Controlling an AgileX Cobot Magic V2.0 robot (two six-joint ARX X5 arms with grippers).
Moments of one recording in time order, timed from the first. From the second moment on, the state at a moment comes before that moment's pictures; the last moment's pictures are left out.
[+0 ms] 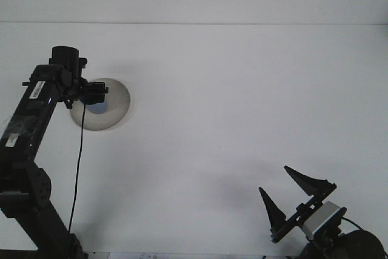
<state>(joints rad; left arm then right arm) 0.05 1.87 1.72 -0.85 -0.08 0.04 0.81 0.09 0.53 -0.44 0.14 0.02</state>
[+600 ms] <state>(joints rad) 0.00 1.30 1.77 -0.89 0.06 -0.04 0.81 0.09 0.53 -0.44 0.14 0.02</state>
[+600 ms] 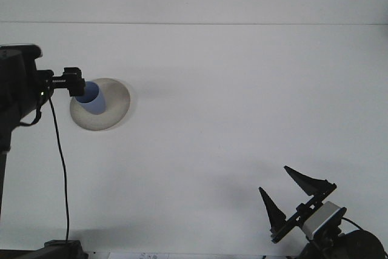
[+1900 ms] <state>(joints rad) -0.29 0.38 0.71 -0.58 0.13 -0.20 0.81 0.09 0.53 -0.47 0.16 0.02</state>
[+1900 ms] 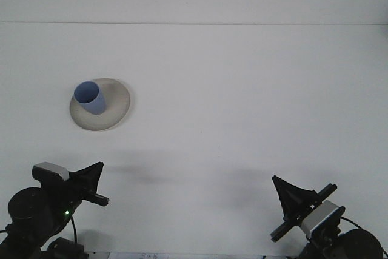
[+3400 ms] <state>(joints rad) -0.05 0.00 0.03 0.04 -0.16 0.01 0.81 0.09 0.53 -0.47 0.16 0.02</state>
